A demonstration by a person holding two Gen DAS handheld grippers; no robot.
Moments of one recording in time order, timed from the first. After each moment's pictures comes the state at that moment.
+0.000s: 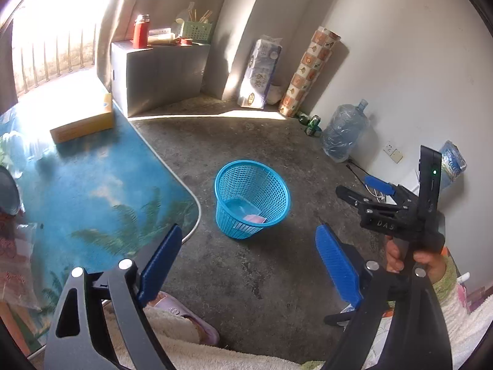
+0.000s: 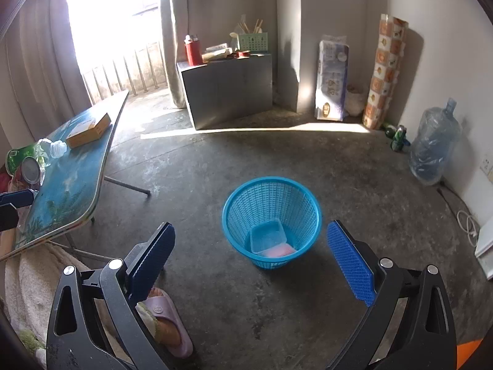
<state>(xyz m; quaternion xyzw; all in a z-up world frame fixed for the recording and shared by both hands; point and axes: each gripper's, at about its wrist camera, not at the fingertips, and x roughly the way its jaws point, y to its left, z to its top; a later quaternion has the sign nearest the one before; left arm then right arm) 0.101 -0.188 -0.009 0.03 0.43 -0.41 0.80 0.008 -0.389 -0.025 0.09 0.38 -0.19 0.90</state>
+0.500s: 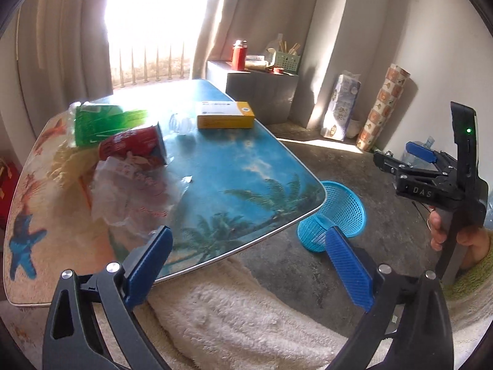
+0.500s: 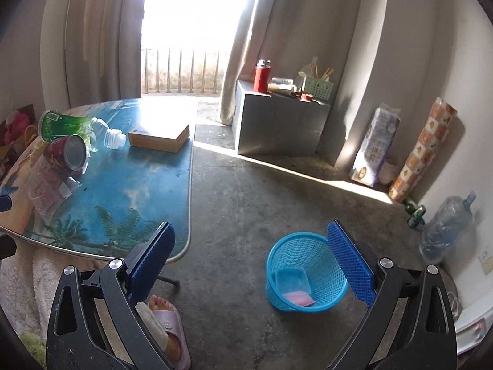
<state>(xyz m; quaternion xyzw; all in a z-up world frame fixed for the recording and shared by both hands) 0.080 -0.038 -0.002 0.01 0.39 -0.23 0.89 0.067 -0.269 0.020 -0.04 0.33 -0.10 0.94</state>
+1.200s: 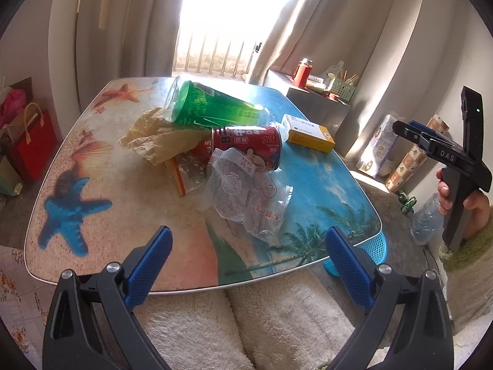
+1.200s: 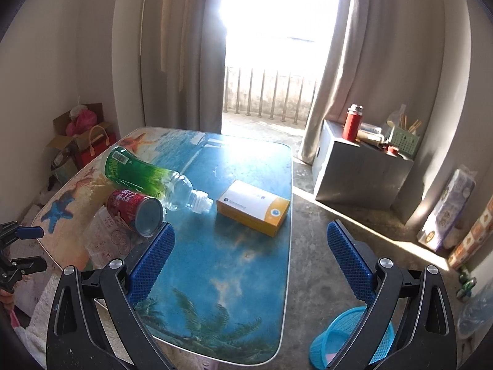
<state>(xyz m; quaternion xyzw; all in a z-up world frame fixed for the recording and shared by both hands) 0.101 0.072 -0.001 -0.08 0.39 -0.15 0.90 0.177 -0.208 0.068 -0.08 0.30 0.10 0.94</state>
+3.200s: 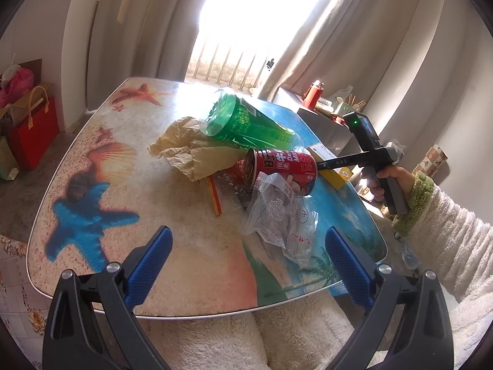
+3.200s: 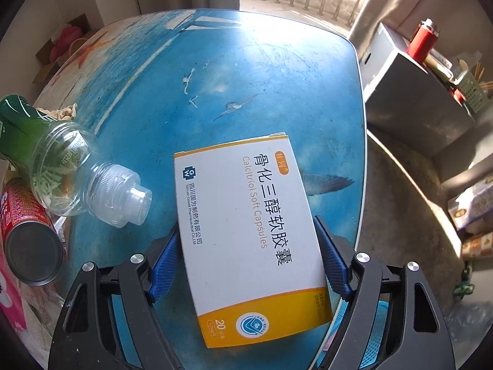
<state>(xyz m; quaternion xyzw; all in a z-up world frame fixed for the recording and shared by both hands) 0.118 0.128 -0.007 -0.14 0.37 -0.14 0.91 0.381 -0.178 -0.066 -0.10 0.56 0.11 0.82</state>
